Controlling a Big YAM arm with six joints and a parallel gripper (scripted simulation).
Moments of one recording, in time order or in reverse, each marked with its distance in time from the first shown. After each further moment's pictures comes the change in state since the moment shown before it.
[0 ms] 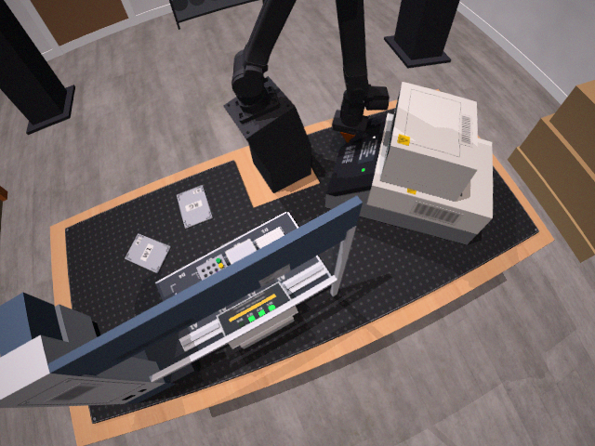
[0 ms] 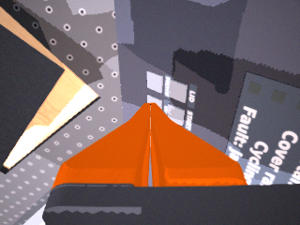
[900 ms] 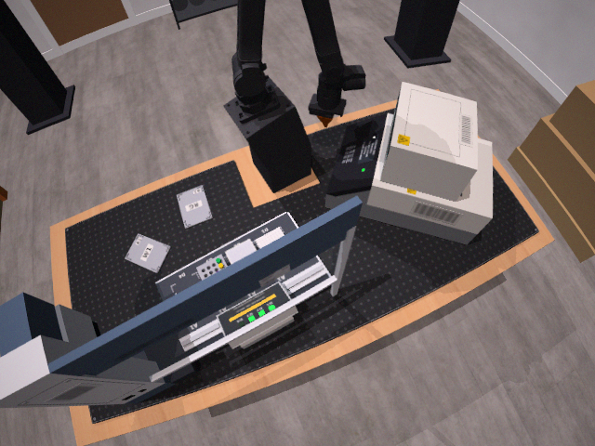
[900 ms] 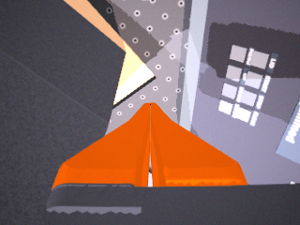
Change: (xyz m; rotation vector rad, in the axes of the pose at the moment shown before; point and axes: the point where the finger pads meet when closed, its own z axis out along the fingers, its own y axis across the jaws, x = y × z) arm 0.002 0.073 -0.050 -0.007 0.003 -0.009
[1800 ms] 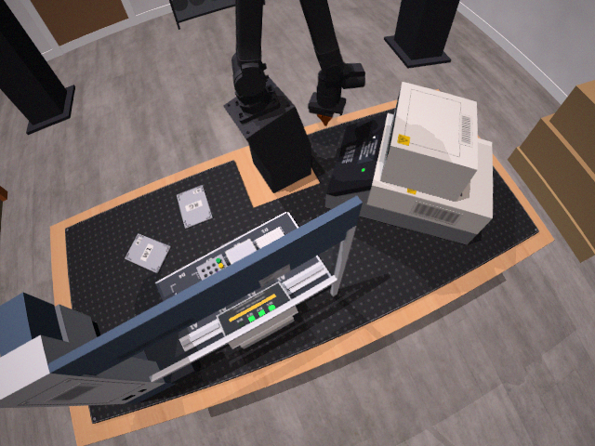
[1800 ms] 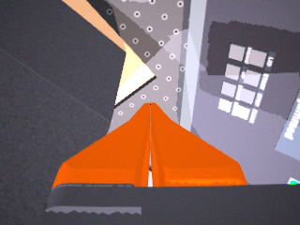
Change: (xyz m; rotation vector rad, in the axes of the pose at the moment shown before) arm -0.002 0.001 -0.004 0.005 -0.001 0.011
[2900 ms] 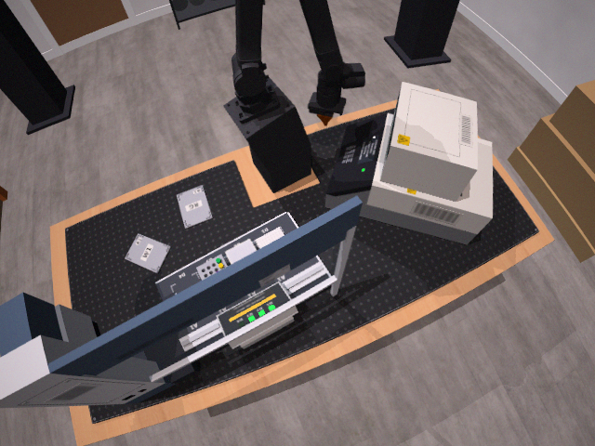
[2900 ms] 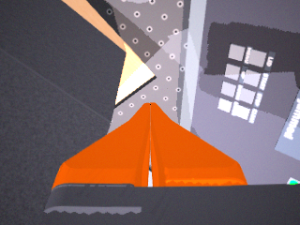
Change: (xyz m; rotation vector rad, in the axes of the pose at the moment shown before) arm 0.000 0.000 0.000 0.001 0.000 0.000
